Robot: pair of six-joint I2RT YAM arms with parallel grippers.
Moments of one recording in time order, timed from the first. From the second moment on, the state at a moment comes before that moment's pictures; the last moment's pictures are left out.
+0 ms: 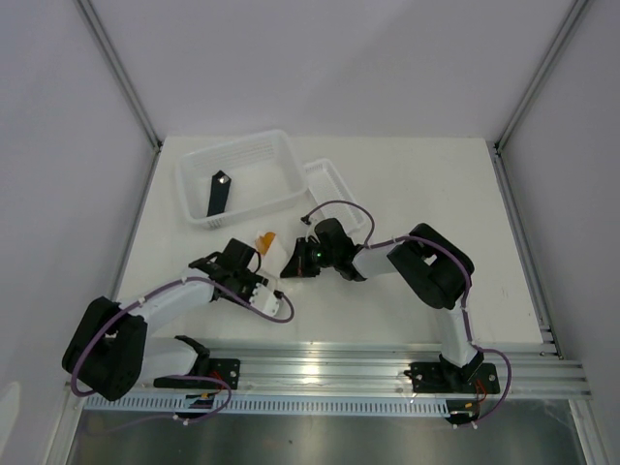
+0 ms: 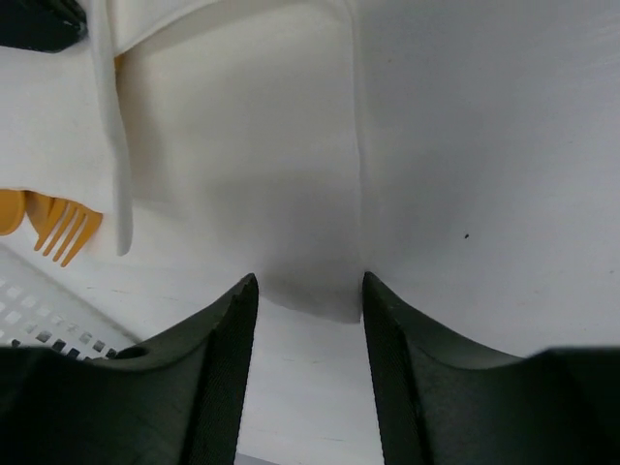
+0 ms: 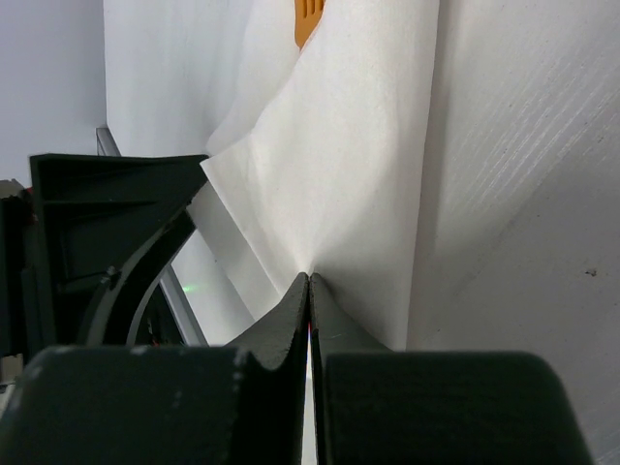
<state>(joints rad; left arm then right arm) -0.49 1.23 0.56 -0.56 0.05 1.49 0.80 2.06 1.03 0.46 -0.48 0.84</state>
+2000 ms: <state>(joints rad) -0.65 1.42 0.74 -0.26 0.15 1.26 0.72 1.99 1.02 0.40 -0.44 0.85</state>
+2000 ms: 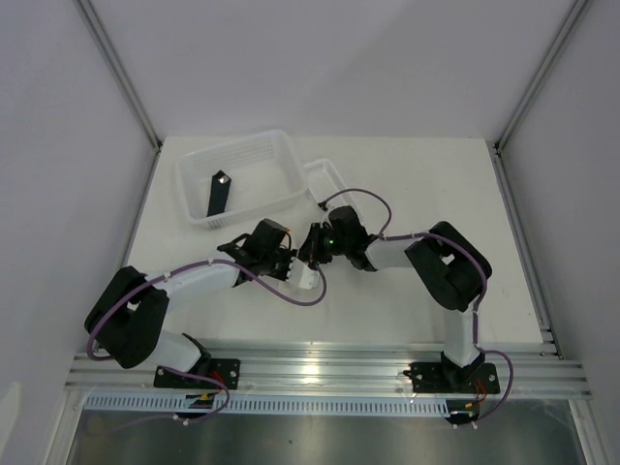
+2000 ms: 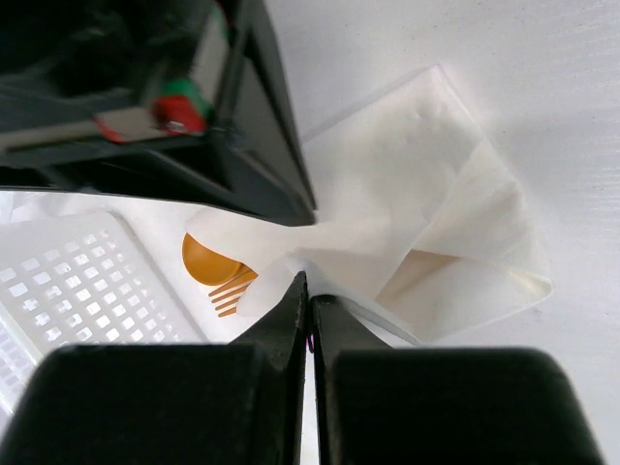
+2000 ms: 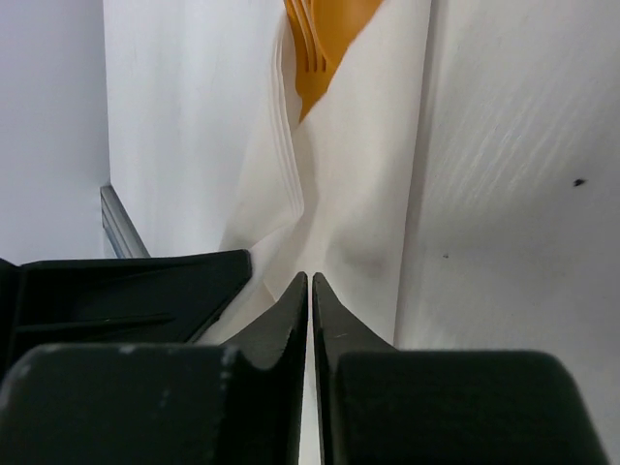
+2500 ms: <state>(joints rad) -0.65 1.45 0.77 -0.25 0.13 1.23 0.69 2.01 1.06 0.30 -0.36 0.75</state>
